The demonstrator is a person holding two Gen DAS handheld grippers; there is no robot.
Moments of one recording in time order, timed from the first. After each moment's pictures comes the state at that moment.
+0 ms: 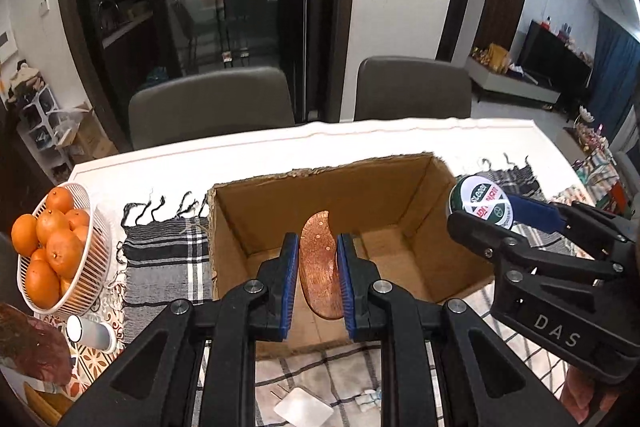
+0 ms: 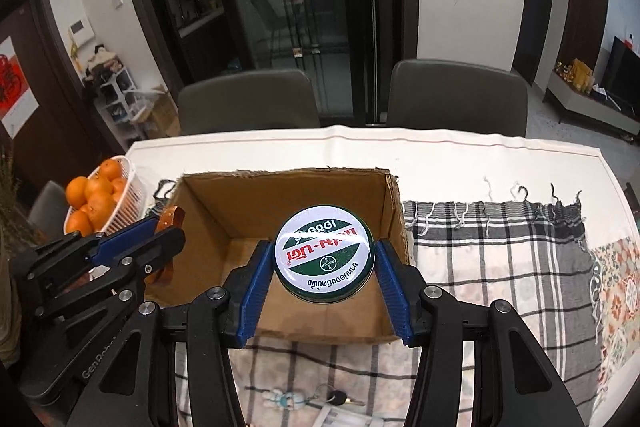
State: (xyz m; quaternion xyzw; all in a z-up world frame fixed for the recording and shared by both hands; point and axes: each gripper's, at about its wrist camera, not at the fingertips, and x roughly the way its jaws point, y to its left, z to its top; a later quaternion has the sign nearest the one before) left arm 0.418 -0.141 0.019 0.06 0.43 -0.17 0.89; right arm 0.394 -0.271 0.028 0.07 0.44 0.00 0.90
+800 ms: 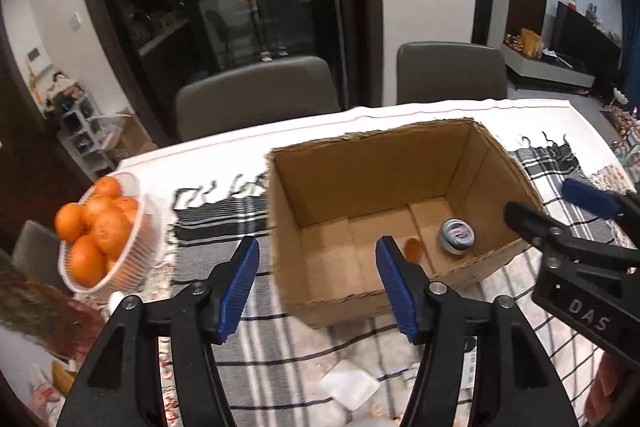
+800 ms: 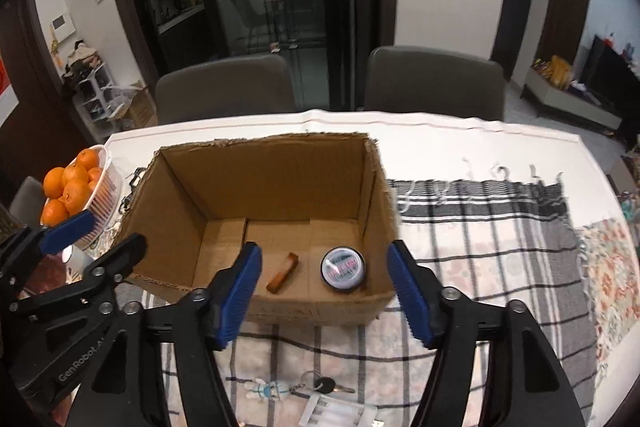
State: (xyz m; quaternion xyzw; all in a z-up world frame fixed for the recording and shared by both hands) left arm 0.378 -0.117 0.014 0.11 0.41 -0.09 0.90; right arm 0.358 -0.258 0.017 0.05 0.43 -0.06 0.90
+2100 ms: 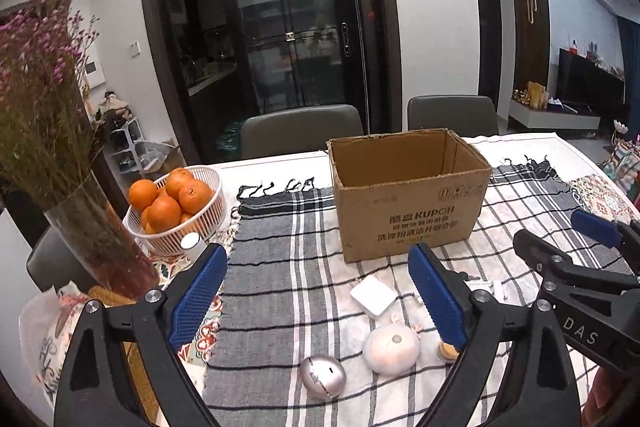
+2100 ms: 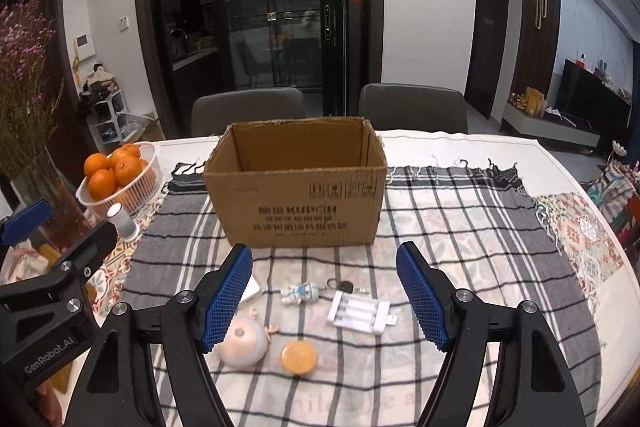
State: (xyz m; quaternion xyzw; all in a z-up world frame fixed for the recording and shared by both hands) left arm 0.179 -0.040 0.037 0.08 0.29 -0.06 0.95; right arm 0.165 -0.189 0.036 0.04 0.34 -0.07 0.94
